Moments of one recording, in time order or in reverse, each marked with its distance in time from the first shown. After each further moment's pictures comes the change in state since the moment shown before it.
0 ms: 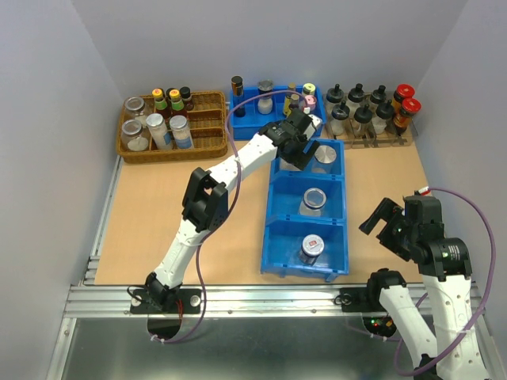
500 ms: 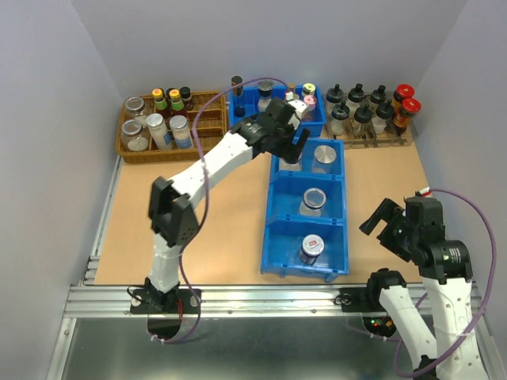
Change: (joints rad) left arm 0.008 -0.263 -0.209 0.027 0.014 -0.072; right arm 0.000 -0.013 0.000 0.000 0.000 0.002
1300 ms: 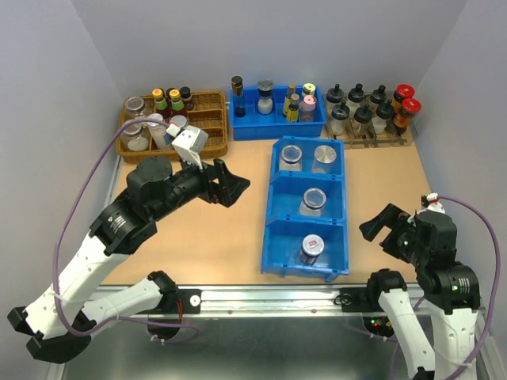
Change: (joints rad) left arm 0.000 -1.226 -0.846 0.223 0.137 -0.292; right arm 0.000 -0.158 0.005 0.053 -0.075 -0.054
